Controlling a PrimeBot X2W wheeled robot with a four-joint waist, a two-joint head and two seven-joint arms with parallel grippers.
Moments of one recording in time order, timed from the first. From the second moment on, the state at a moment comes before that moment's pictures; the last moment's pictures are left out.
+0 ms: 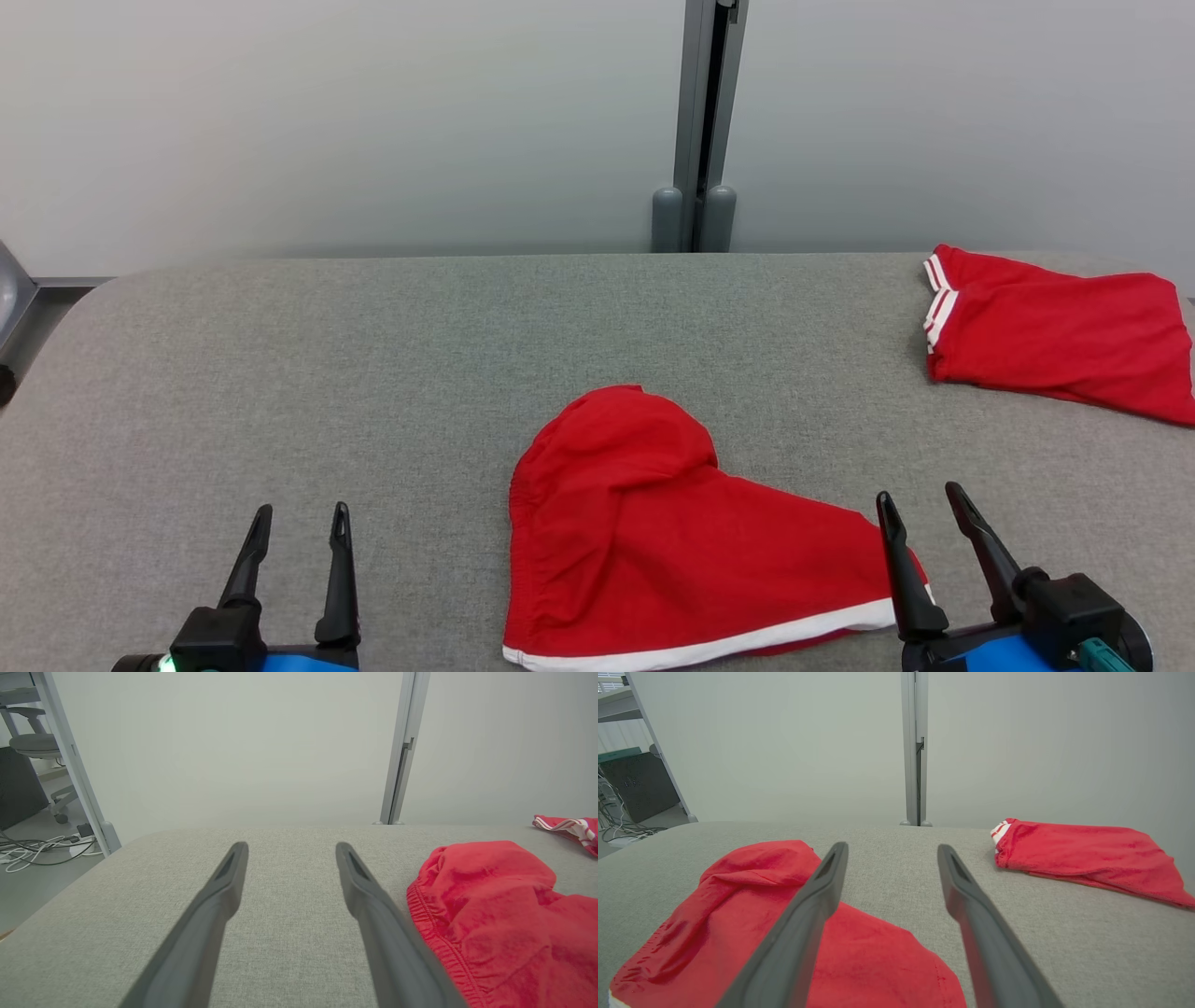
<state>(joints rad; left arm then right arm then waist) 0.06 0.05 0.03 0.23 -0.04 -0.12 -0.26 0.05 -0.05 0.03 0.17 0.11 0.13 -0.26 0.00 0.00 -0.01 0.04</state>
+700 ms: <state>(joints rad) 0.06 0.06 -0.03 0.26 -0.05 -0.12 -0.26 0.05 -0.05 -0.02 0.25 0.10 0.13 -0.26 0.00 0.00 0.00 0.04</state>
